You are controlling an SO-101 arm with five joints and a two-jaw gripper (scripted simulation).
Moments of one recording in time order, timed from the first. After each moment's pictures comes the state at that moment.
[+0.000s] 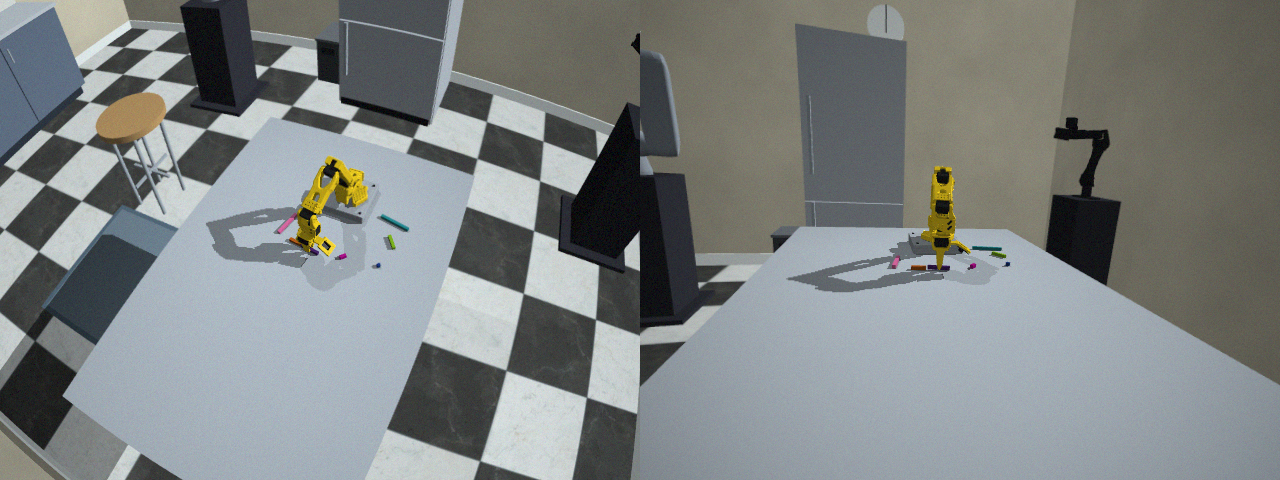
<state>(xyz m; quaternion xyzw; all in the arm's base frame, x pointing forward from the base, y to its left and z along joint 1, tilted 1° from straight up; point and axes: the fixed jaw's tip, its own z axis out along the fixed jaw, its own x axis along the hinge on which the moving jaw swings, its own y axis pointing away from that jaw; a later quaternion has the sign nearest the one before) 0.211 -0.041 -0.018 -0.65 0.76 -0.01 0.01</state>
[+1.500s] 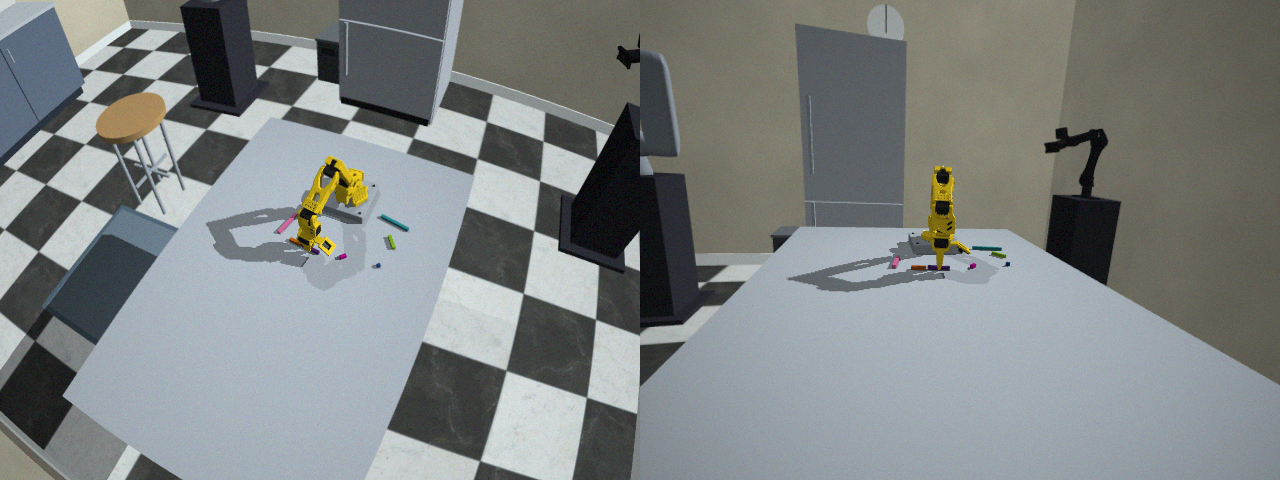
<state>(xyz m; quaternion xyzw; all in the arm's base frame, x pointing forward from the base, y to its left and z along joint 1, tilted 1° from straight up) 0.207 -0.041 -0.020 -0.65 0.76 0.00 0.00</state>
